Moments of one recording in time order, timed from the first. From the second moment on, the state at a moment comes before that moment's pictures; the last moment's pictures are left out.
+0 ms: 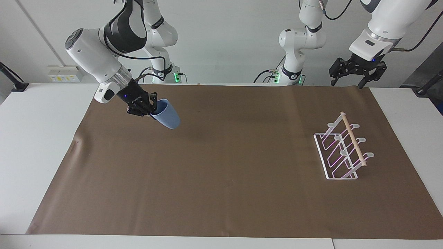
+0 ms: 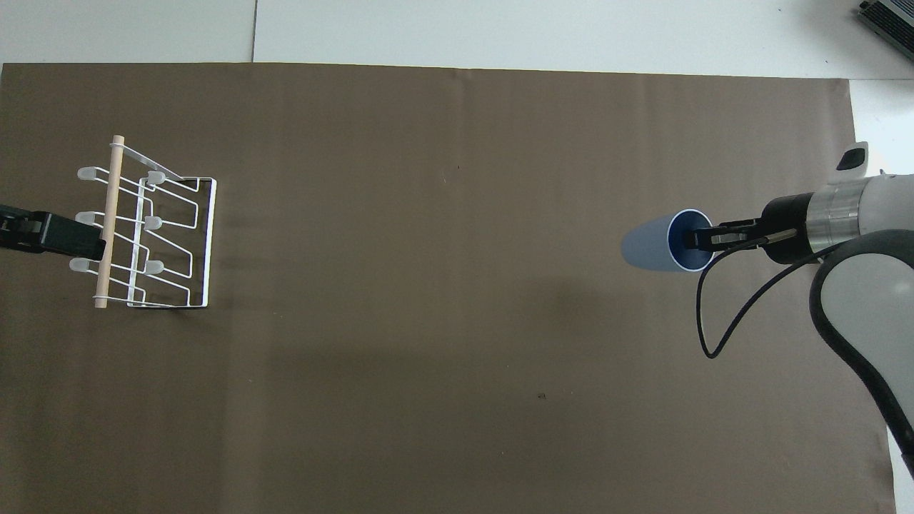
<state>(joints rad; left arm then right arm) -0.07 -0.04 -0.05 -1.51 0.01 1.44 0.08 0.01 -0.05 0.02 -1.95 0.55 1.96 -0.35</state>
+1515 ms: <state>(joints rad) -0.10 -0.03 -0.25 -1.53 -0.46 1.80 -1.48 0.01 -0.09 0.02 -1.96 1.16 1.67 -0.28</state>
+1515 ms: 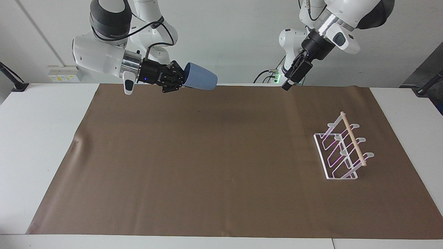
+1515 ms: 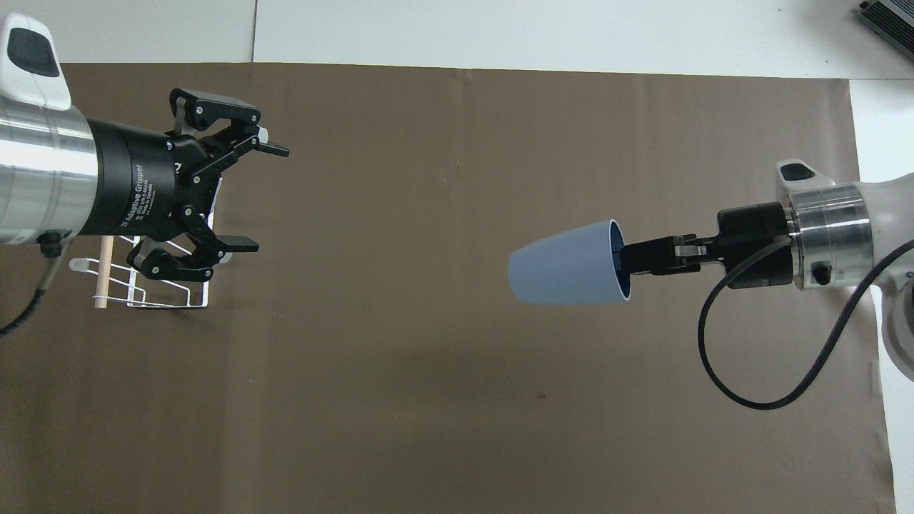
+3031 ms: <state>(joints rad) -0.23 0.03 -0.34 -1.56 -0.65 1.78 -2.17 0.06 -0.20 0.03 -2.11 1.36 1.65 -0.14</state>
